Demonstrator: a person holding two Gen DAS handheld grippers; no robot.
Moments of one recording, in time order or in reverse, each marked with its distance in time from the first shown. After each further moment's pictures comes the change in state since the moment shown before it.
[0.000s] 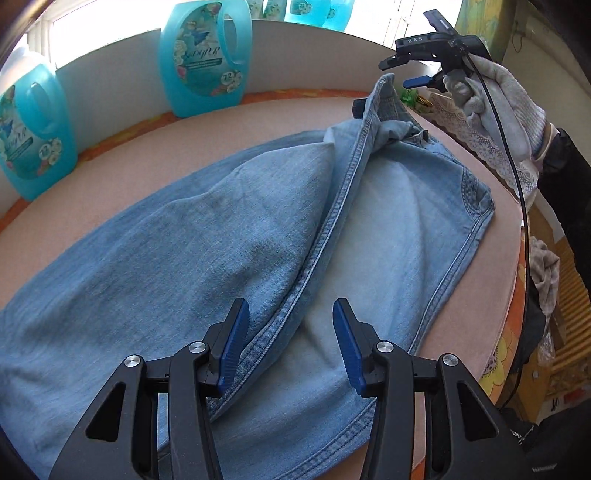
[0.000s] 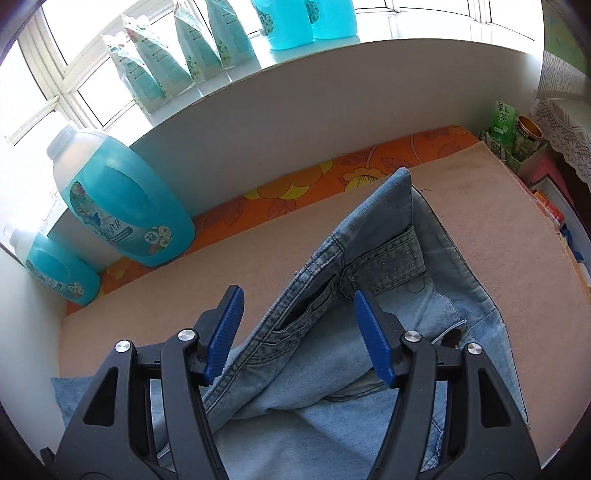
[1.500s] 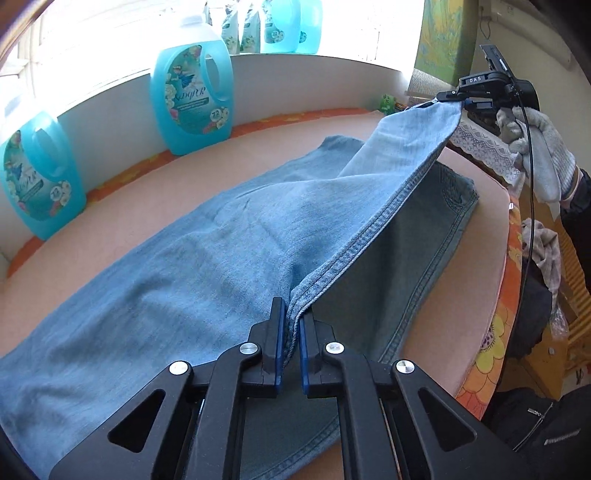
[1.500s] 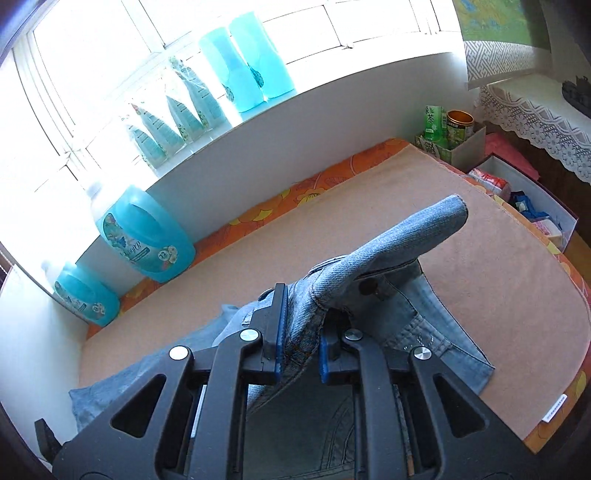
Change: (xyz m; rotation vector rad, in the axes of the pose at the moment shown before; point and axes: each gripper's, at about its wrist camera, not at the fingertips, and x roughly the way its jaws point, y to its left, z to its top) left arm -0.022 -0.010 -0.016 0.135 -0.101 0.023; right arm -0.130 -0.091 -0.112 0.149 -0.214 0.066
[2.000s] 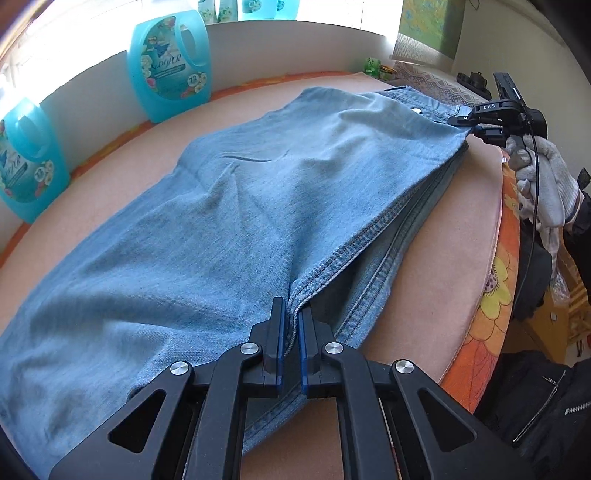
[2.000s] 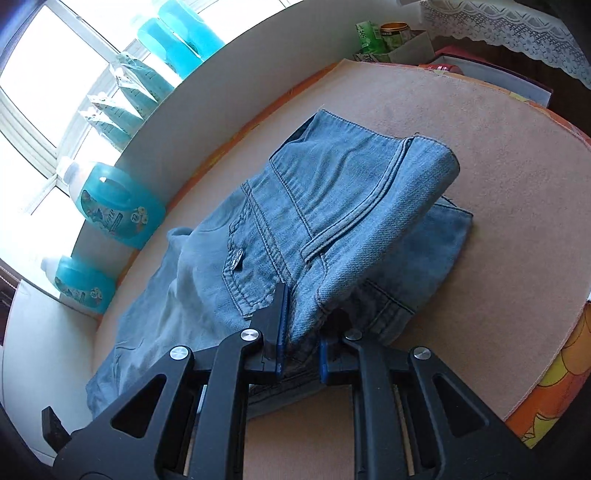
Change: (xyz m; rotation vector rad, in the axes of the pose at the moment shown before) left arm 0.014 -0.012 -0.029 0.045 0.099 -0.010; right arm 0.019 -0.090 -0.093 0.186 0.127 0.091
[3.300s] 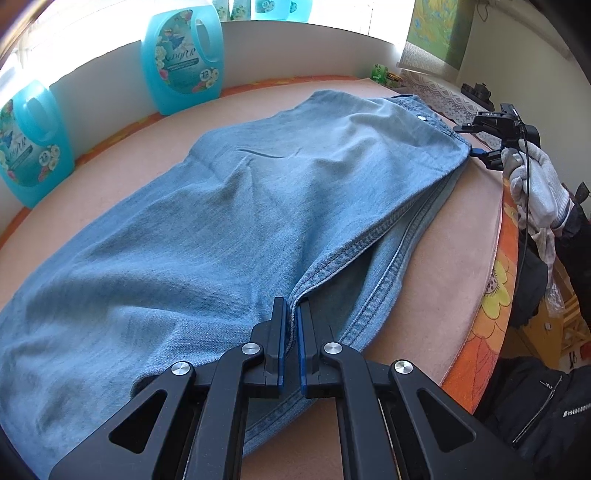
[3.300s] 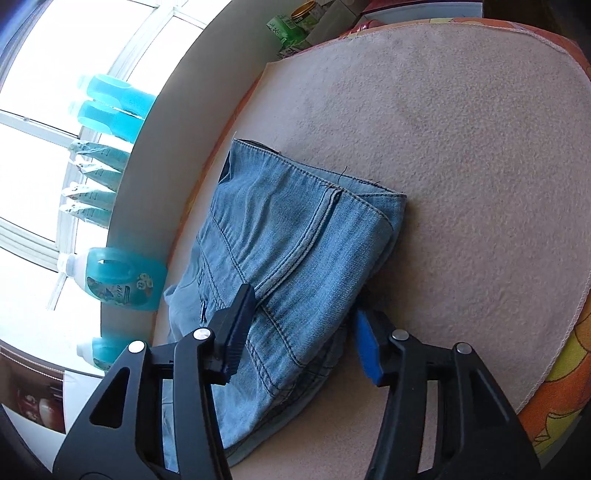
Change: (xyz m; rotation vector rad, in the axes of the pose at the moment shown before) left arm 0.000 0.009 -0.008 -0.042 -0.017 -0.022; right arm 0.006 -0.067 0.005 0.350 -0.085 0.044
